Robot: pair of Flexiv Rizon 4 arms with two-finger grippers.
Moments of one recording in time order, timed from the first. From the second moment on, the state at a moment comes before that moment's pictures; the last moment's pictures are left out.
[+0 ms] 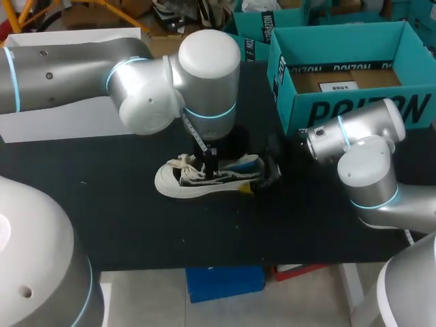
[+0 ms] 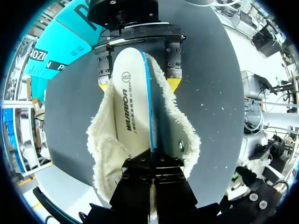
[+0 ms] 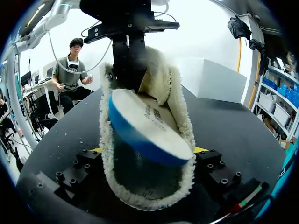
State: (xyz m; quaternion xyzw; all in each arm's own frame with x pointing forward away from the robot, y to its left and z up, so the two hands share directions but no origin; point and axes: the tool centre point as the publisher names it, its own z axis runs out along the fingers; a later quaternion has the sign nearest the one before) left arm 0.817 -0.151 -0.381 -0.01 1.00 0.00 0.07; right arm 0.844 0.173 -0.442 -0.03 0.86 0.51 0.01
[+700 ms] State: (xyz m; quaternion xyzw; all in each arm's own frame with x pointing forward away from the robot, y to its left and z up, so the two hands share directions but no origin) left arm 0.812 -0.177 -0.378 0.05 1.00 -0.01 0.07; right arm 0.844 0.173 -0.442 -0.03 0.86 0.51 0.01
